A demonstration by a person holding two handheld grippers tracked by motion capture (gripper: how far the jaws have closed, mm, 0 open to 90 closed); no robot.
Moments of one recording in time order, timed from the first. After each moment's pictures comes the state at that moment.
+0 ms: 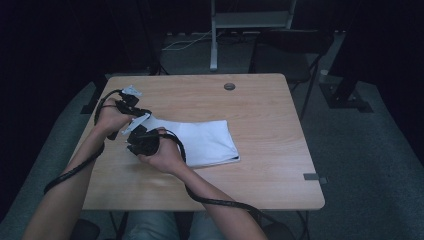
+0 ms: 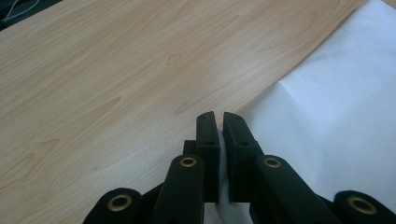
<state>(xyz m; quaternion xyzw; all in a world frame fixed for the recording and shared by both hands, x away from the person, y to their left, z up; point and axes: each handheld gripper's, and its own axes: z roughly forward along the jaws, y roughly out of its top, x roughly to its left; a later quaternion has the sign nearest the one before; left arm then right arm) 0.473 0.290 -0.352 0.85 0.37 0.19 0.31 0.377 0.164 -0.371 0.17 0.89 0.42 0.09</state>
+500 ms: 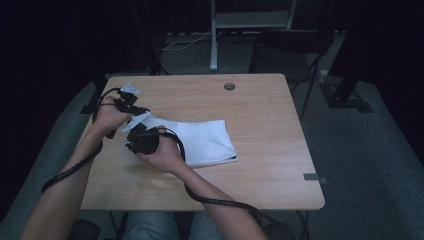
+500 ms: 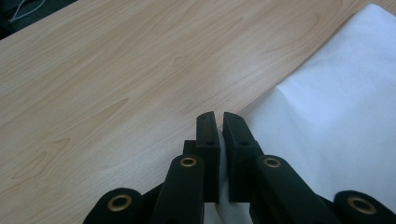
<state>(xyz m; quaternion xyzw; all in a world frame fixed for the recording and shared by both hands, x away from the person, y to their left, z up) 0.472 0.292 -0.344 0.85 0.38 0.19 0.31 0.376 0.163 -0.364 0.17 0.88 0.43 0.09</state>
